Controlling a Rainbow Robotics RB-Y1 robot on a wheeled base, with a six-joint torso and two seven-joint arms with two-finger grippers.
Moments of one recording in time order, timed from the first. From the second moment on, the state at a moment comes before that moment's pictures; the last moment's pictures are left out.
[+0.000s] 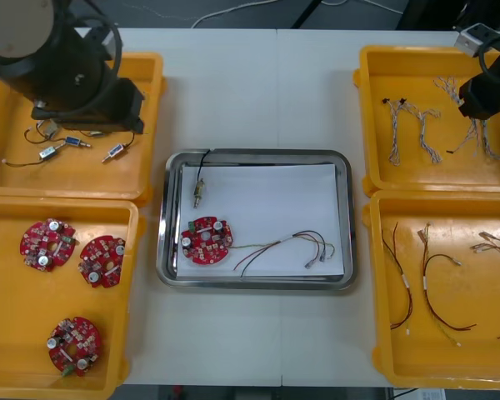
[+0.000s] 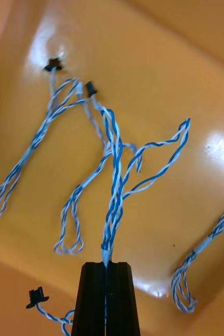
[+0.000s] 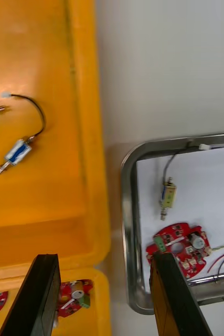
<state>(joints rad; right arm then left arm) -0.98 -0.71 -0.07 -1.02 -0.66 1.59 2.14 -0.82 0.62 -0.10 -1.80 0.76 1.91 -1.08</state>
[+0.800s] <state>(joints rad) -0.98 -0.65 -0.18 -1.42 -0.72 1.92 2.20 -0.52 0.69 0.00 -1.87 0.56 1.68 -1.08</state>
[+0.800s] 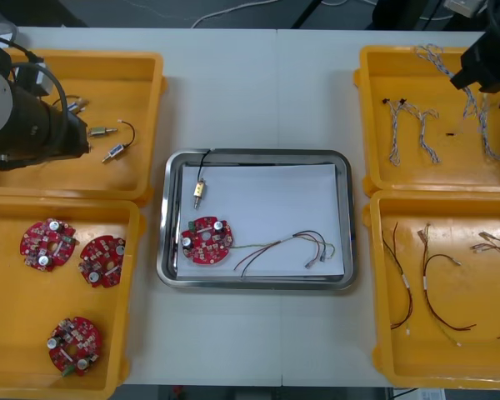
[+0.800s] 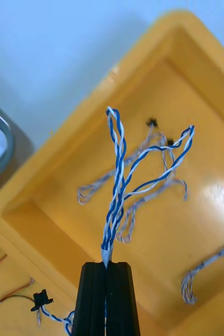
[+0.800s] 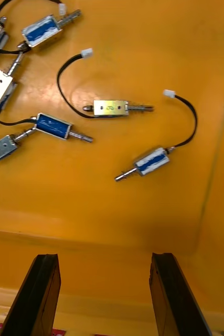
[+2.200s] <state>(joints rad) -0.98 -0.45 0.65 -1.59 -0.80 1.57 2.31 -0.57 0.69 0.05 -1.60 0.63 1.62 -1.61</state>
